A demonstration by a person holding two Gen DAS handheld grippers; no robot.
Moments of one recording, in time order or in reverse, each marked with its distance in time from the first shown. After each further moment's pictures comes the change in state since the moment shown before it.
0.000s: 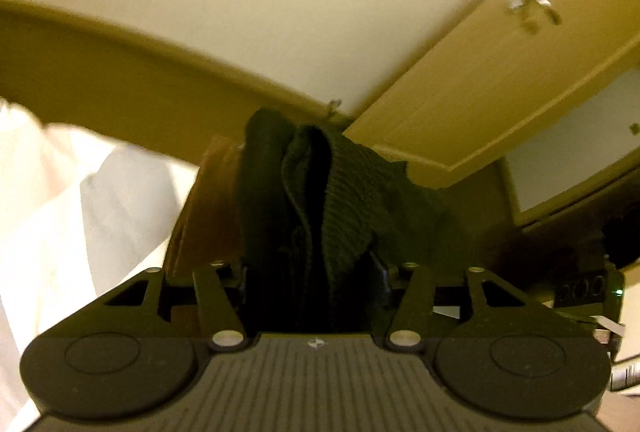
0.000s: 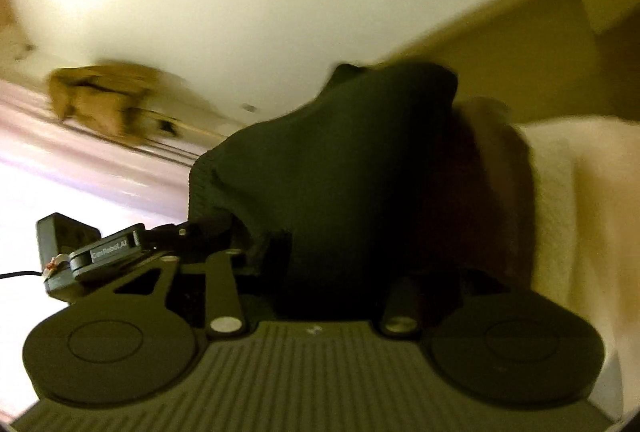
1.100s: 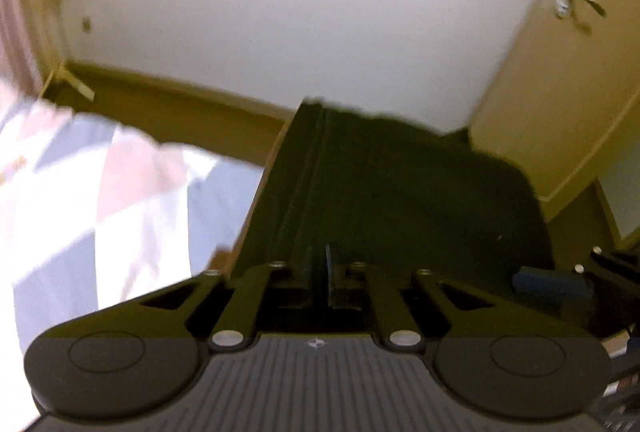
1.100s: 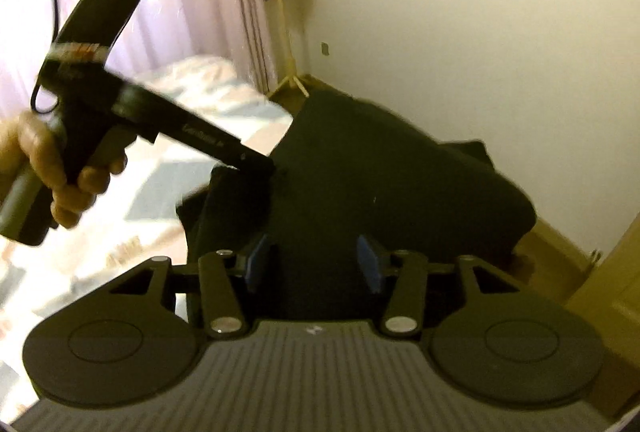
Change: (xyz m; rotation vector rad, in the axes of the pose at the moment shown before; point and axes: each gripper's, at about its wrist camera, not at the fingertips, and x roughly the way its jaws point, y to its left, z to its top) left arm -0.062 0.005 -0.129 0.094 -0.251 0.365; right arm -0.005 0.121 -0.057 -1.044 0.048 -0.153
